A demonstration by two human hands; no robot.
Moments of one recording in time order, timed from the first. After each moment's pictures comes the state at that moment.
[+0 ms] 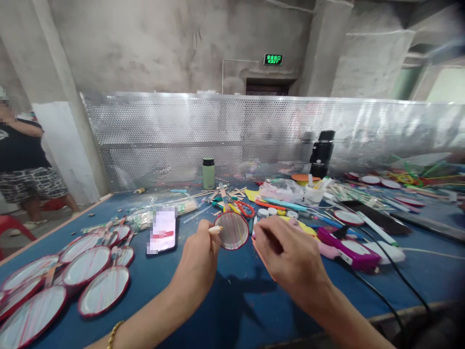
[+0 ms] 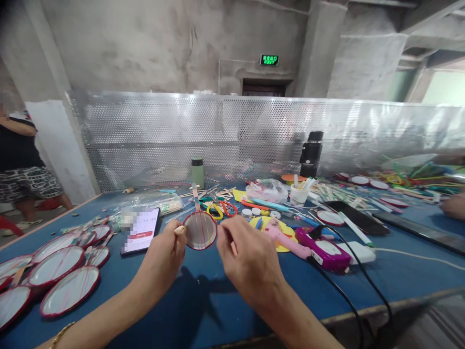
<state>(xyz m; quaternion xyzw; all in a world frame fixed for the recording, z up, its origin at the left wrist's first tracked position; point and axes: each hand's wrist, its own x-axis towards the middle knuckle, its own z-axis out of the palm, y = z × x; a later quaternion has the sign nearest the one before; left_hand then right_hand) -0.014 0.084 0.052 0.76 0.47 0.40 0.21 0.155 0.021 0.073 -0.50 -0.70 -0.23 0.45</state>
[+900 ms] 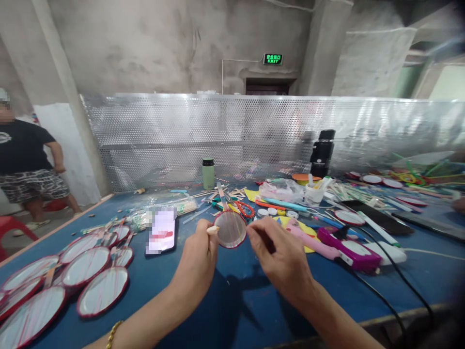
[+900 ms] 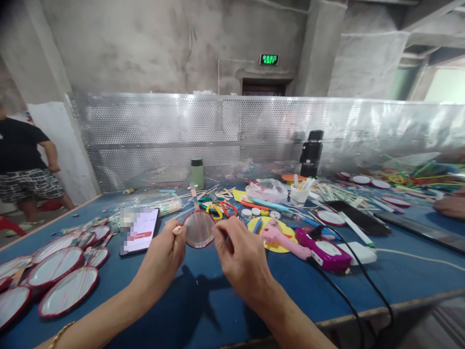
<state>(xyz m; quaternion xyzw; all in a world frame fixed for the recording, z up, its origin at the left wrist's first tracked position) -0.012 0.085 0.048 0.75 0.44 0.42 0.25 0.156 0.034 0.059 -0.47 -0.71 -0.15 0.51</state>
